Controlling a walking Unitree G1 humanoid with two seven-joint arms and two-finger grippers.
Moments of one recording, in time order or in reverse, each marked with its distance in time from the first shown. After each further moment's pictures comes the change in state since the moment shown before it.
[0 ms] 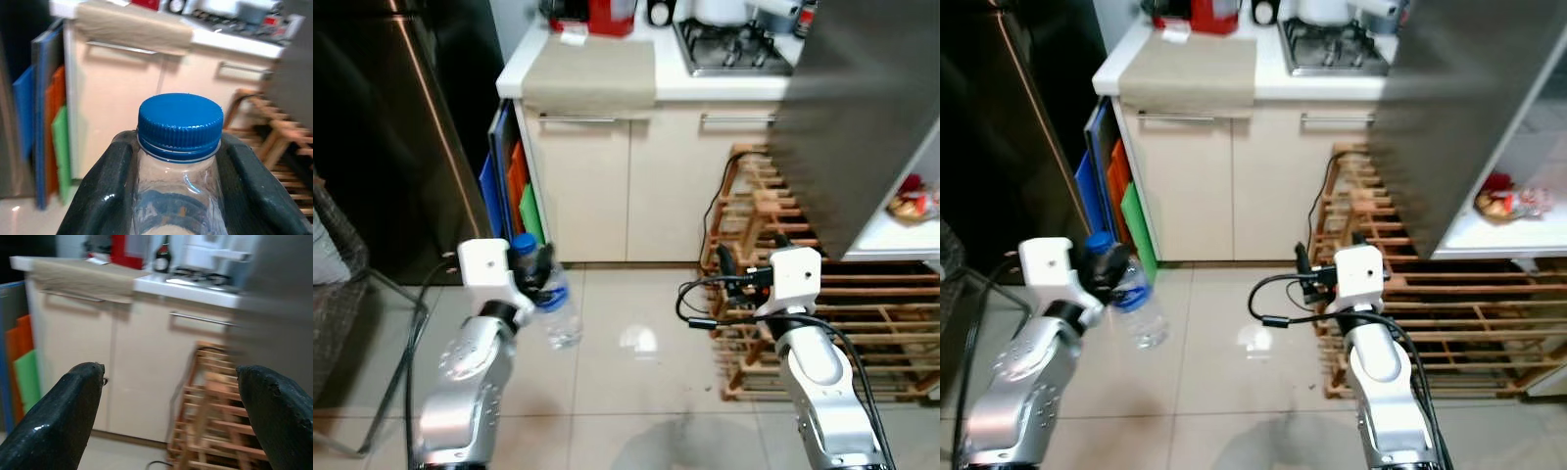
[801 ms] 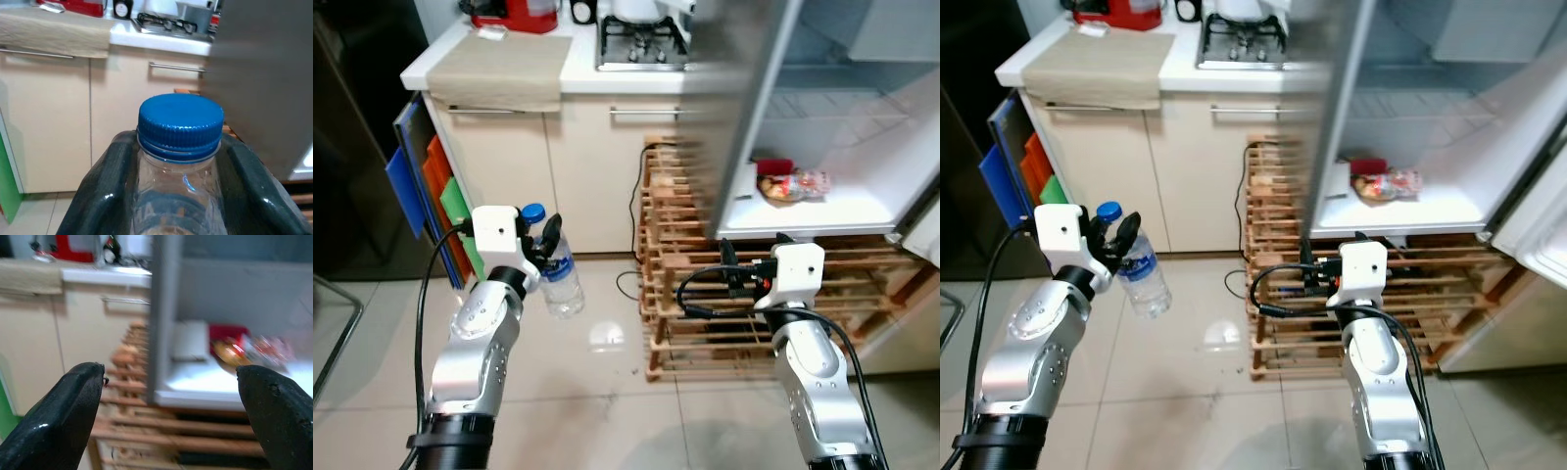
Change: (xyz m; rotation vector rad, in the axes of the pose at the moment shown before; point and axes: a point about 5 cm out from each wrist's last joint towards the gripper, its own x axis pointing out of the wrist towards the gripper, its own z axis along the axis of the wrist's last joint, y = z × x) left arm 0.027 0.002 0.015 0.044 -0.036 -0.013; right arm 0.010 -0.001 -0.003 0.068 0.010 -0.024
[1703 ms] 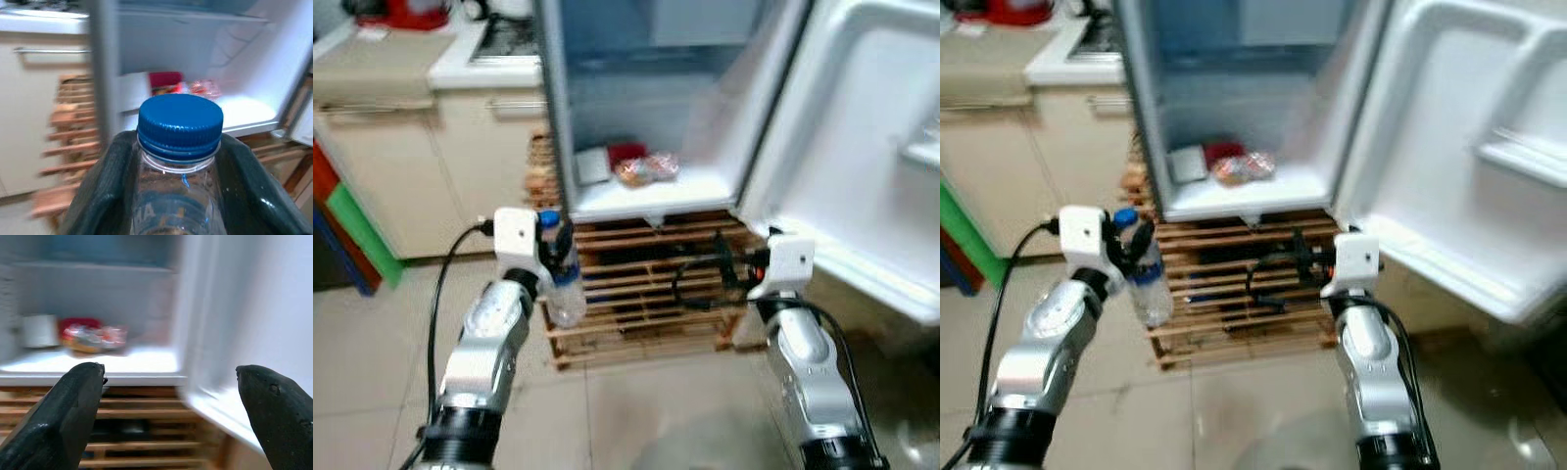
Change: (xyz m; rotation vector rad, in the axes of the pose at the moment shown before) left arm 0.012 -0.006 0.000 0.050 0.013 -0.024; right arm 0.015 0.004 0.011 -0.004 -0.048 0.019
